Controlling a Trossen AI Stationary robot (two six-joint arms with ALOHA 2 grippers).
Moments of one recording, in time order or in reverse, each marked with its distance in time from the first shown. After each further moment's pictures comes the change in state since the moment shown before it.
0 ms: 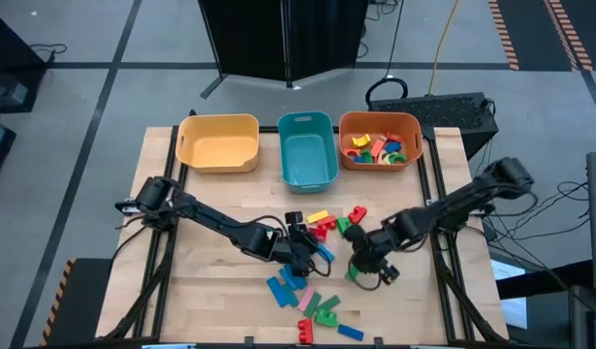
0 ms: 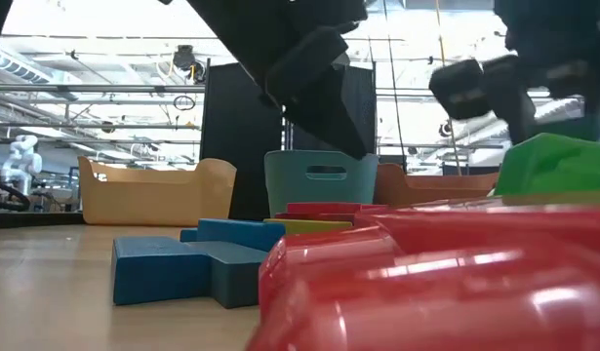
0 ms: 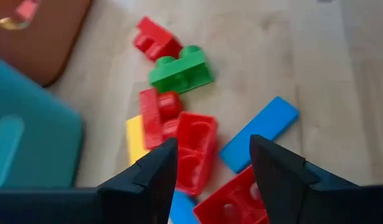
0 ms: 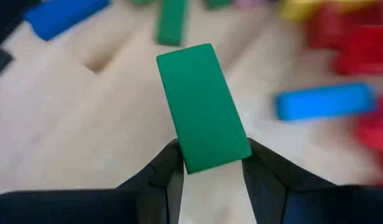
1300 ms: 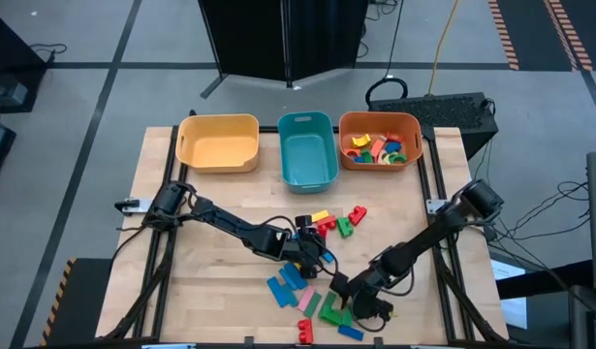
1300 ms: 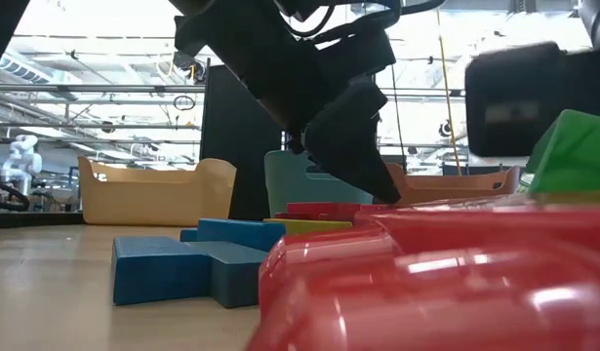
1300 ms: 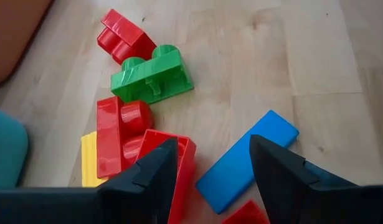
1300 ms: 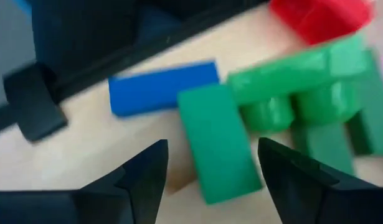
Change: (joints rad) left arm 0.040 0.127 0.008 0.171 0.087 0.023; right arm 0.206 0.357 -0.002 0.548 -0.141 -0.104
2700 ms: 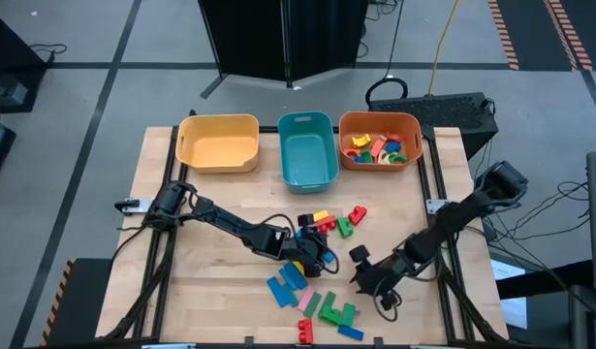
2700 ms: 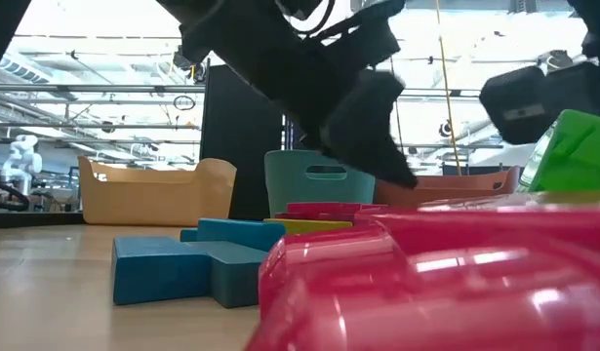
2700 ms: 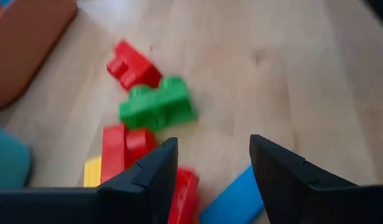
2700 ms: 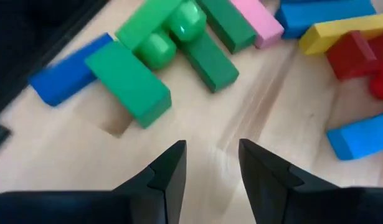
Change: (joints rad) left arm 0.006 0.002 -0.027 0.135 -0.015 0.021; right arm 0.045 -0.287 -0.195 -0.057 0.369 0.419
